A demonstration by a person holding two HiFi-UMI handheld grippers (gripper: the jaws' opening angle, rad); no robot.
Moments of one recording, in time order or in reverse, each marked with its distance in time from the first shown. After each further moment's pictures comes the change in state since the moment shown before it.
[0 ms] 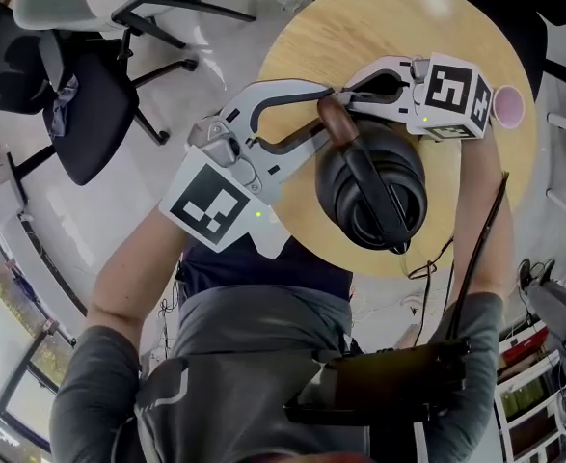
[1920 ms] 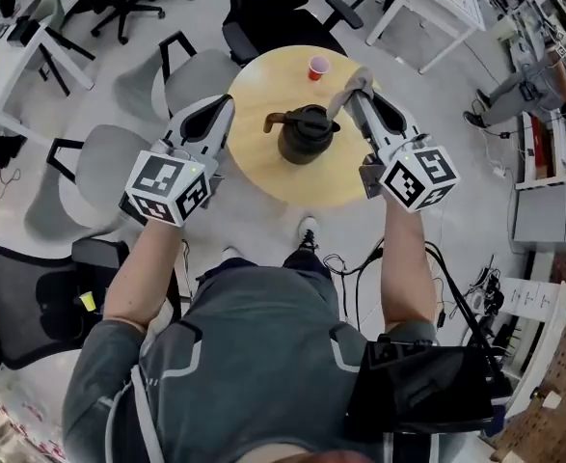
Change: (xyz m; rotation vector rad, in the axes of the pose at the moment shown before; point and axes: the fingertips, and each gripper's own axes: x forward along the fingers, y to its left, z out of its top) left arm -0.176 0.058 0.193 -0.092 -0.249 -0.367; right arm -0.154 0.264 0.259 0.336 -0.762 -1.901
